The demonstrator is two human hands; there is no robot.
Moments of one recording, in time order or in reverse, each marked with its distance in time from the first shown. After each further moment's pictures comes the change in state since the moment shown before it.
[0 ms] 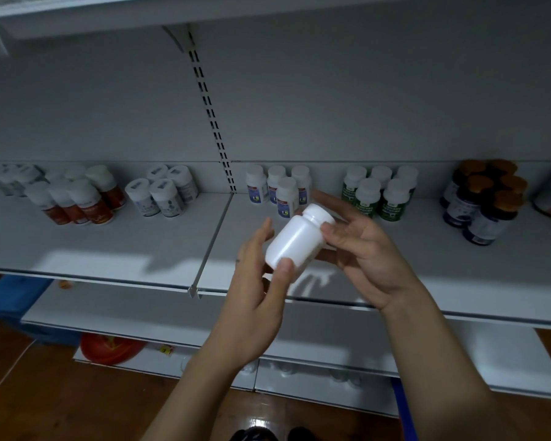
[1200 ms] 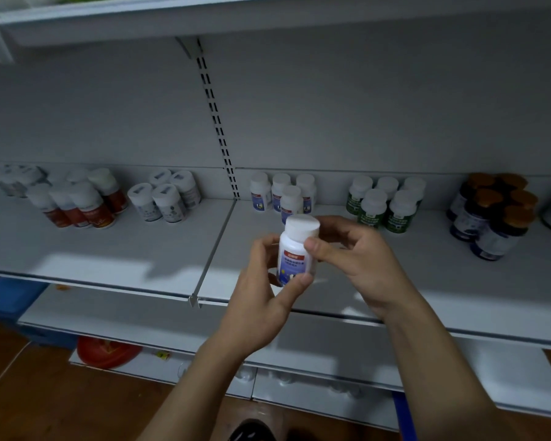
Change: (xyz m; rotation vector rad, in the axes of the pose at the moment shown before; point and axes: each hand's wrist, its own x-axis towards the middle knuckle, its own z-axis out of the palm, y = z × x) left_hand 0.027 -0.012 0.002 -0.027 -0.023 -0.001; right_hand 0.010 0.001 0.005 -0.495 0.047 -0.143
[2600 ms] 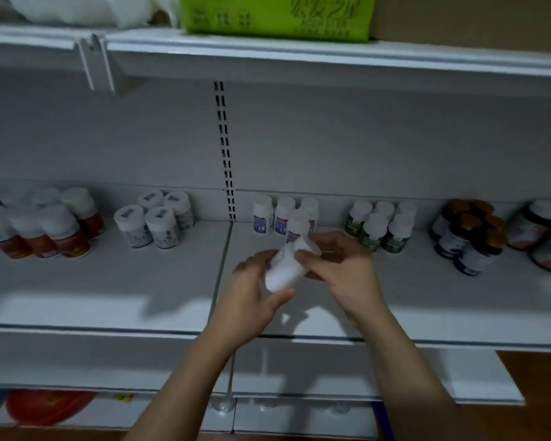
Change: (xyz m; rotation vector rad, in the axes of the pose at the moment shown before) left_hand 0.055 -0.064 -0.071 0.202 -0.117 0.082; right_hand 0.045 0.019 0.074 -0.132 0.480 0.137
